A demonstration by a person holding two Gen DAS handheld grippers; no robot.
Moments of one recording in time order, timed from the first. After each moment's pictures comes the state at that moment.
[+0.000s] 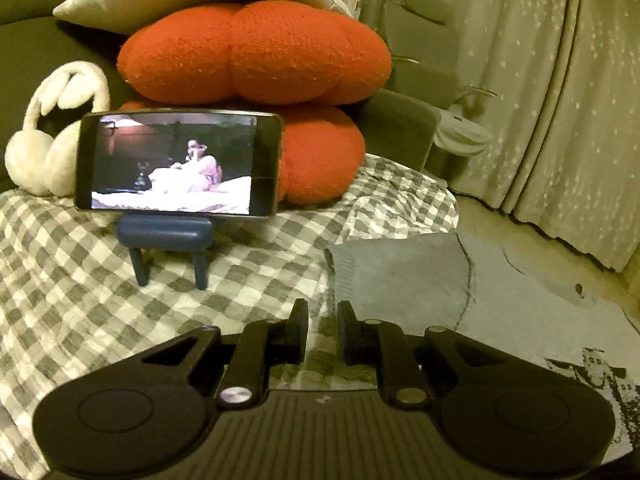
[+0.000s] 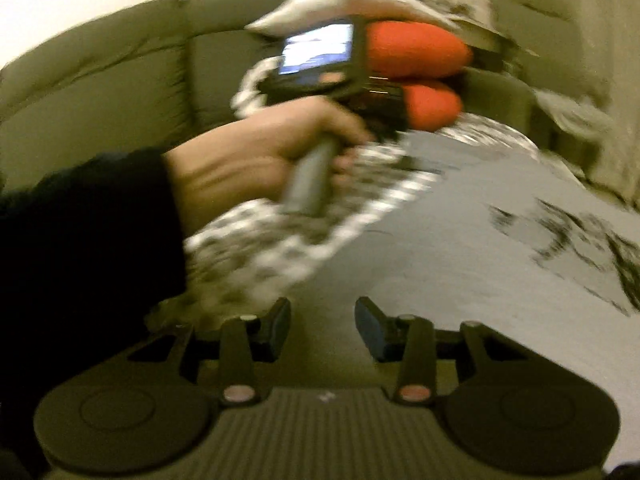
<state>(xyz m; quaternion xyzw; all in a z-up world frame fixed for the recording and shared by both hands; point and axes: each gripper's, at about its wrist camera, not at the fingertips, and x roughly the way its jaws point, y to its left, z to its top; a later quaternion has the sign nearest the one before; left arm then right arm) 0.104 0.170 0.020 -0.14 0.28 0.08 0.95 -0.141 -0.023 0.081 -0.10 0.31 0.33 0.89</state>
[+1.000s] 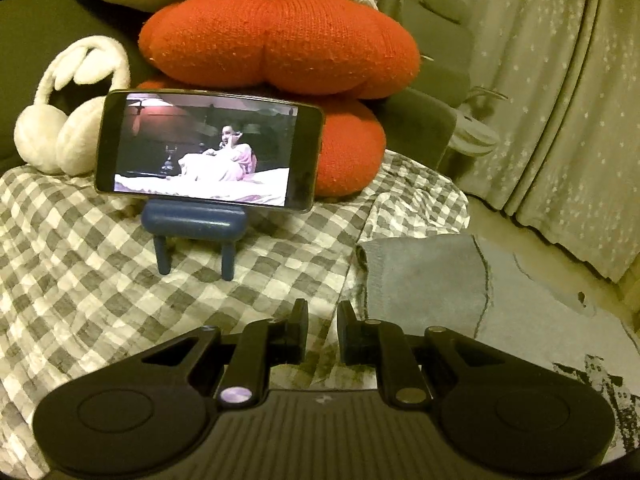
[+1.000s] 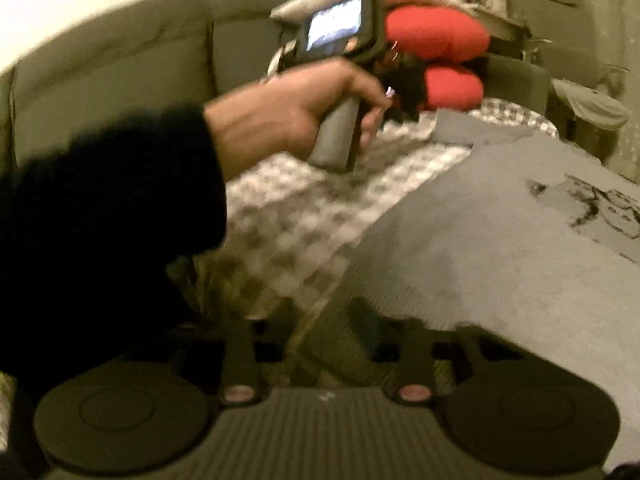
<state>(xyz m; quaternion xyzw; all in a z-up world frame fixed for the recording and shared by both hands) 0.101 0.195 0.017 -0.17 0.30 0.08 0.94 -0.162 -0.026 0.056 -0.09 0.33 0.33 0.88</state>
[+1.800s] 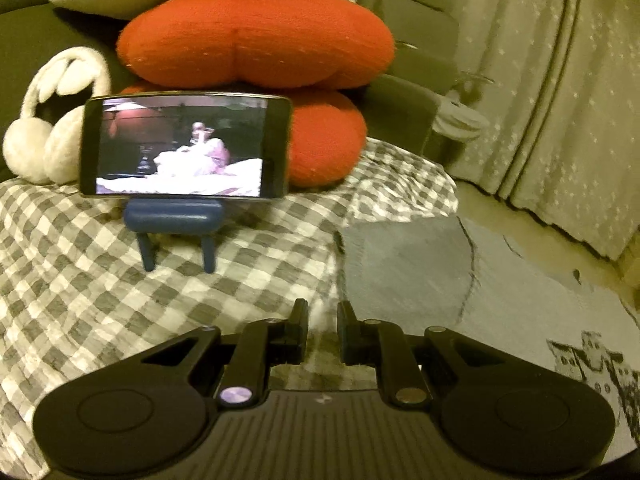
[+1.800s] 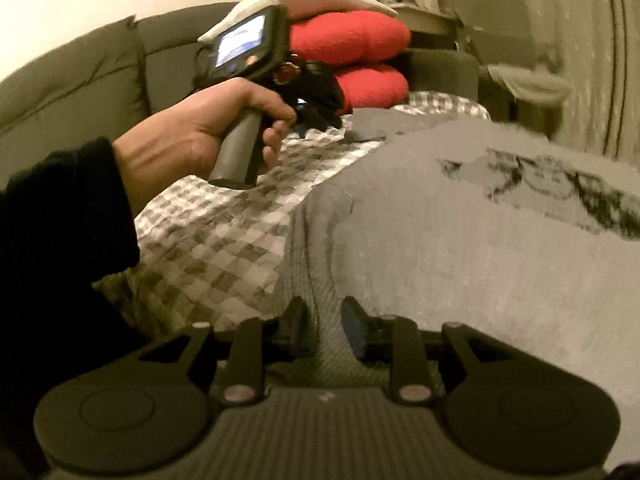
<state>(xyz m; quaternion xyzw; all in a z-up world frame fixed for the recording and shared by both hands) 0.099 0.173 0.018 -0.13 0.31 0.06 0.94 -0.151 -0.070 0.055 -0.02 0.32 0.27 0.91</state>
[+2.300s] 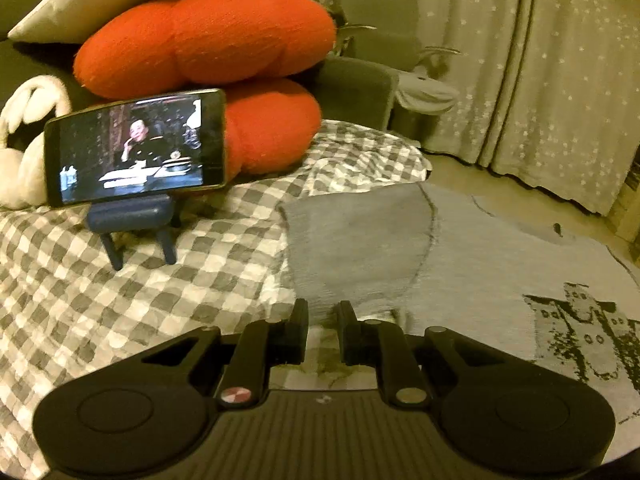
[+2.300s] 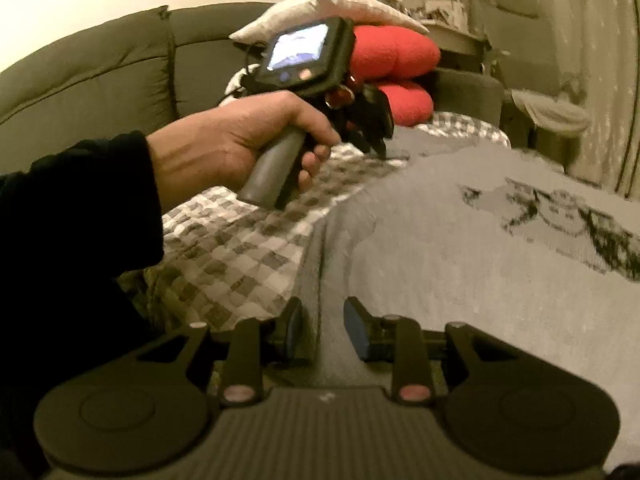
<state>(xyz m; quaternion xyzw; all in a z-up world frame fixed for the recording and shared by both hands) 0.096 0.144 0.015 -0.08 0.32 0.04 0.94 -0.159 -0.061 0.067 -0.07 0.30 0.30 0.90</state>
